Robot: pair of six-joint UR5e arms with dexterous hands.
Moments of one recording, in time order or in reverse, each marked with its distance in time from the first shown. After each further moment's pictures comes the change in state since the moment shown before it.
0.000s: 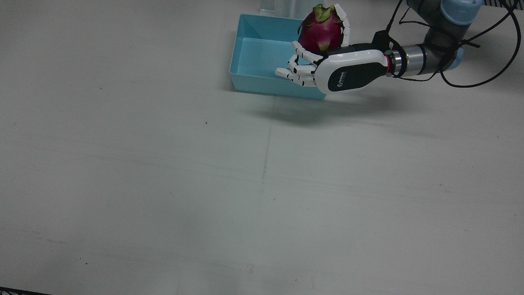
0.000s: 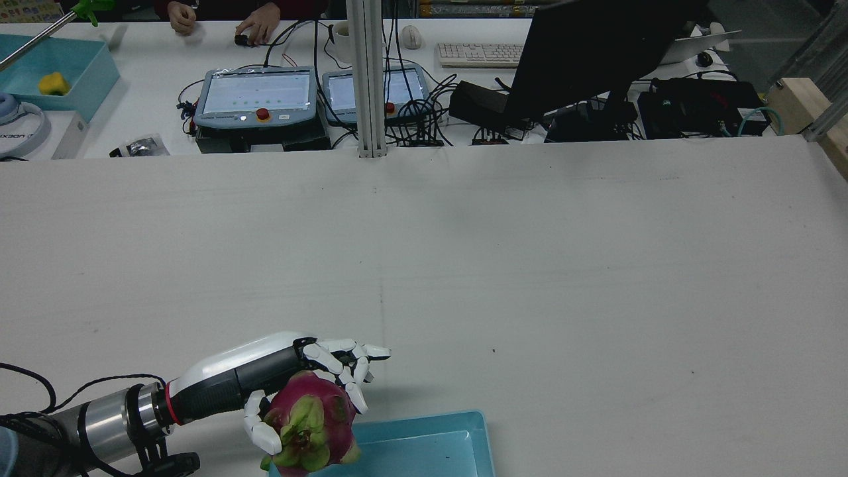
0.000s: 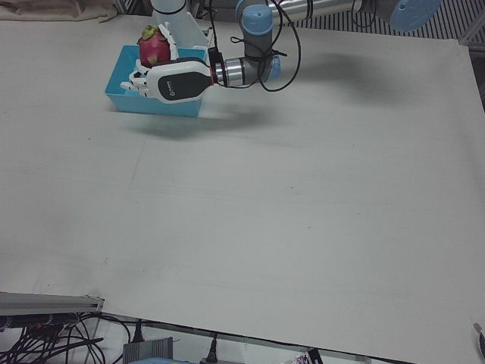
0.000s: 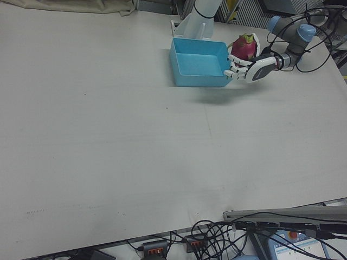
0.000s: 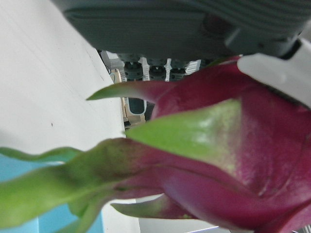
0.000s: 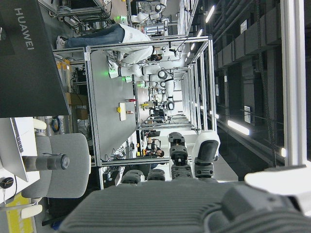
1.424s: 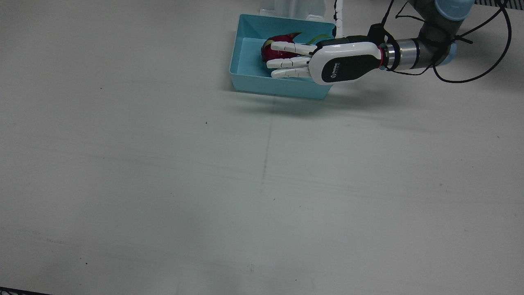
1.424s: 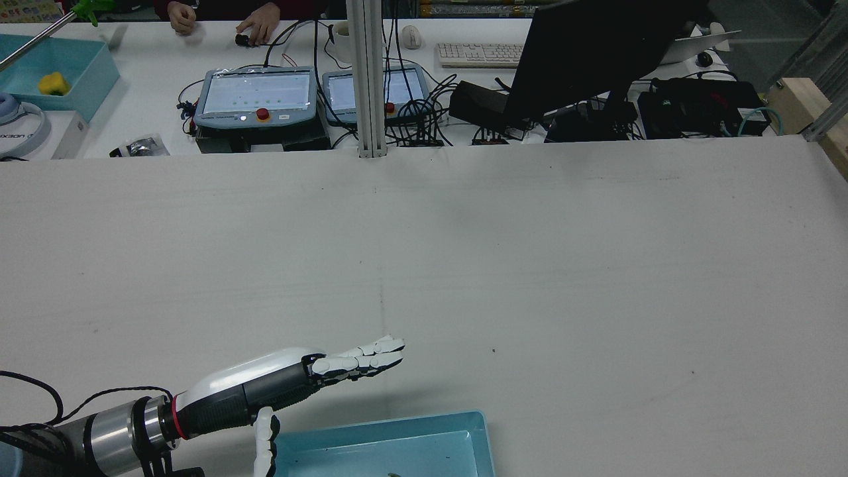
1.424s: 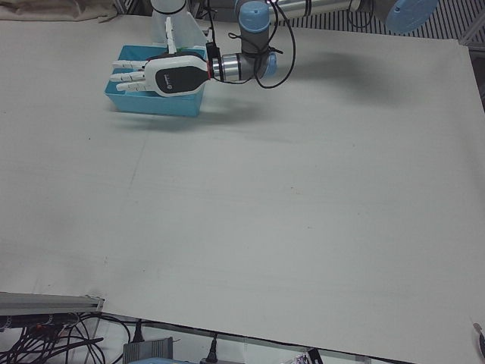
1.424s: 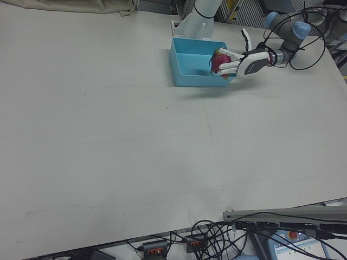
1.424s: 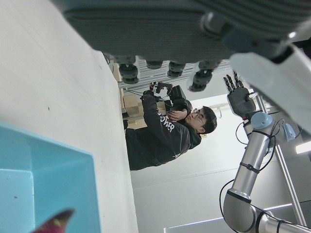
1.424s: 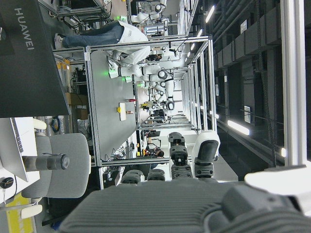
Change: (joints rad) left arm 0.033 0.000 -0.013 0.003 0.002 0.004; right arm 0.000 0.000 0.000 0.000 0.000 0.000
